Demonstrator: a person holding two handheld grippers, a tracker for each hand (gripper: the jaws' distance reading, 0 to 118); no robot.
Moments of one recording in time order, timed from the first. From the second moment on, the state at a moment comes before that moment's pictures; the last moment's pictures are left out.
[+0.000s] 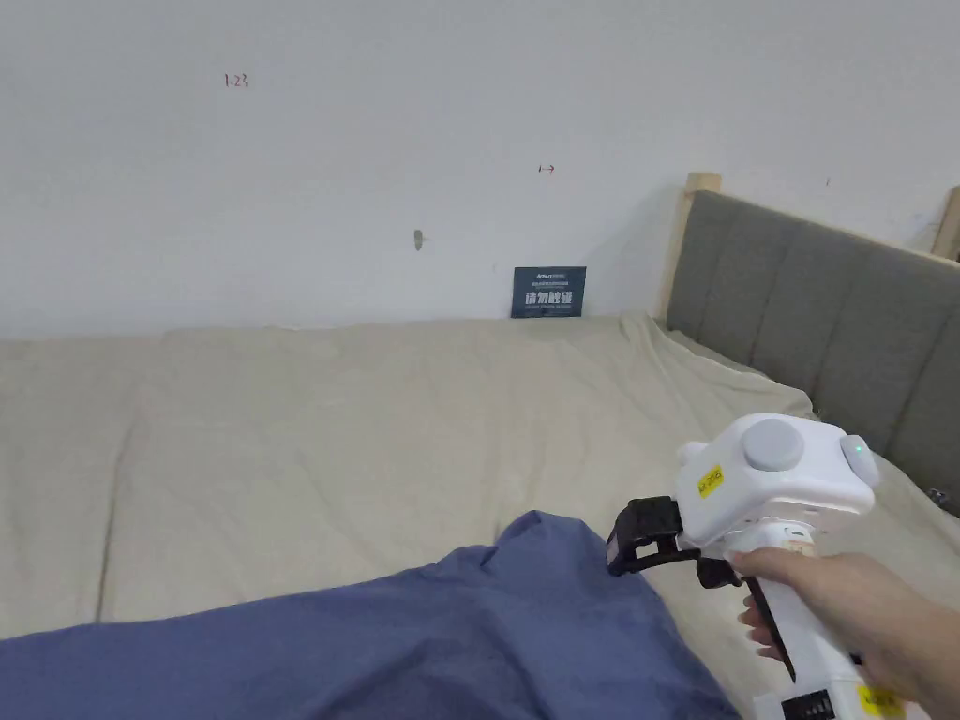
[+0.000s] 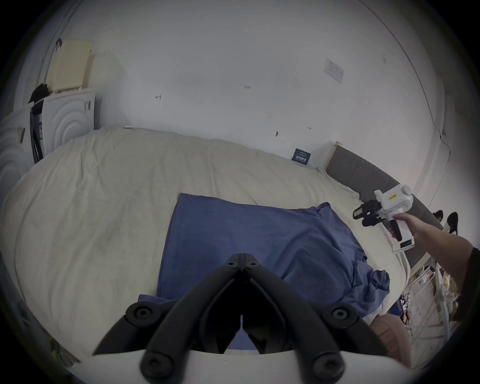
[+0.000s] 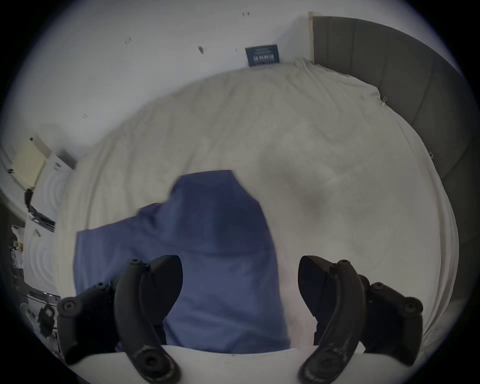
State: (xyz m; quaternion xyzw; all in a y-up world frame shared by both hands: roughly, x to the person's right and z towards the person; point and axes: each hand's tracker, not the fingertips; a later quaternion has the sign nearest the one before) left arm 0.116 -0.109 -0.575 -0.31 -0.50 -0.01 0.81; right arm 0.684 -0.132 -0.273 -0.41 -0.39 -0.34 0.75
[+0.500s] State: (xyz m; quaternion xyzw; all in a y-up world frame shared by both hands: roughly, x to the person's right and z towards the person) left arm 0.124 -0.145 -0.605 -0.37 -0.45 -0.03 0.81; right arm 0.709 -0.176 -0.290 -0.45 -0.44 -0.30 0.71
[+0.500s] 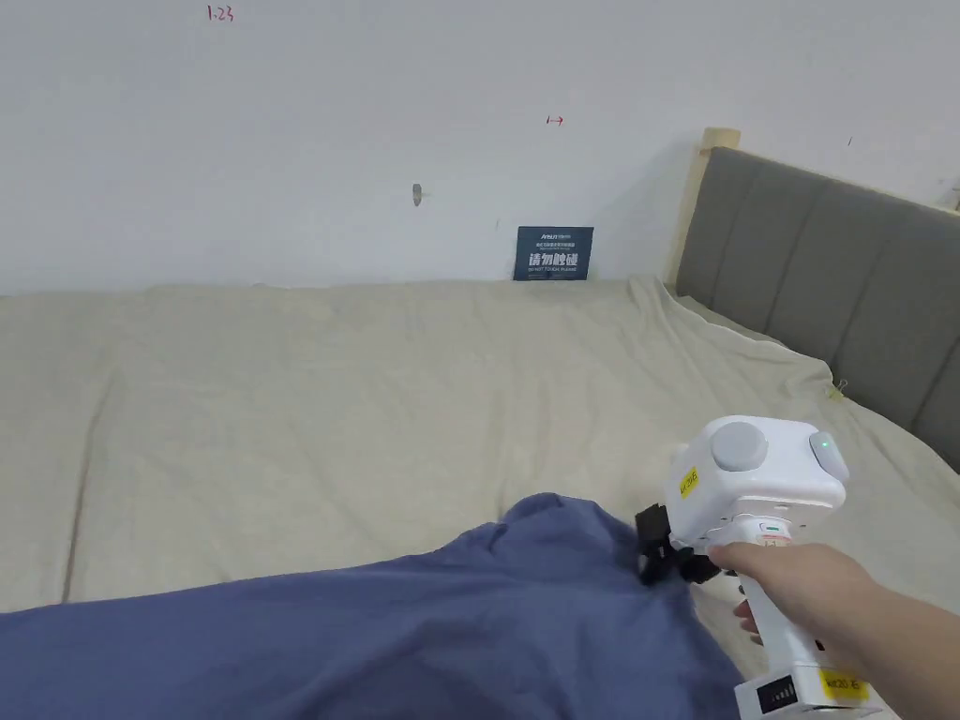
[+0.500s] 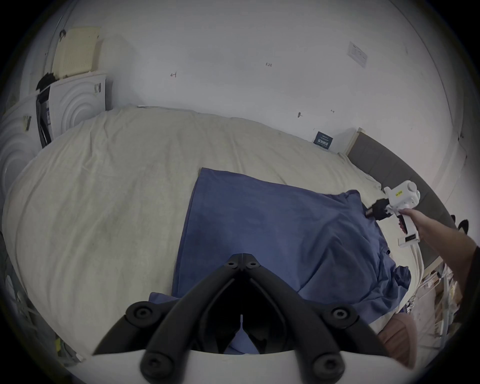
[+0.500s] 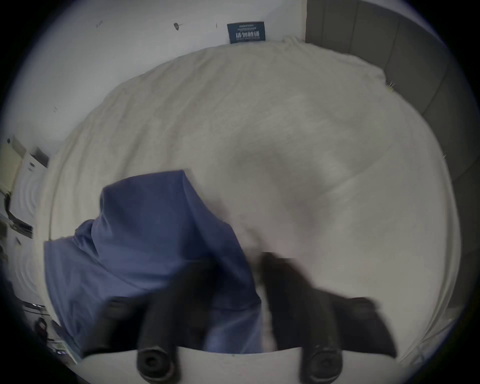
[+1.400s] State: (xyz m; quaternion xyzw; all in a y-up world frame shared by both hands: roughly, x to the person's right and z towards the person) left arm 0.299 -0.150 -0.802 -0.45 -0.45 -0.11 0.76; right arm 0.671 -0.143 -0.281 -0.38 -0.39 -0.35 0.76
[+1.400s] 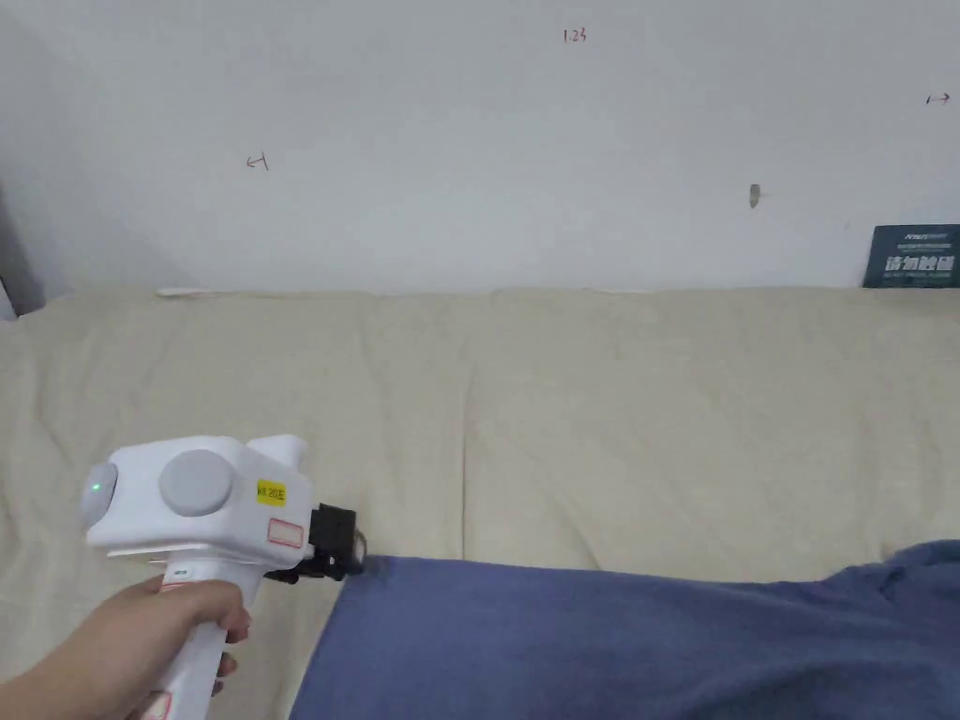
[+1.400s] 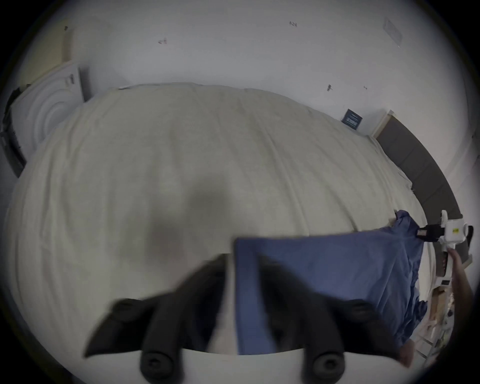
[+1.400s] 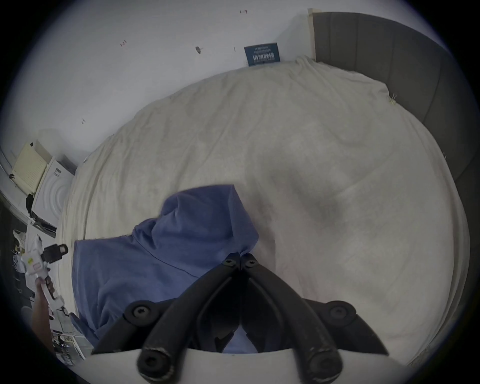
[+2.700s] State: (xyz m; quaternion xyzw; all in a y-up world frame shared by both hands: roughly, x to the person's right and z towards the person) left arm 0.268 -0.052 -0.724 -0.32 -0.47 -0.25 0.78; right arm 0.601 -0.019 -0.230 -0.32 -0.34 -0.30 0.83
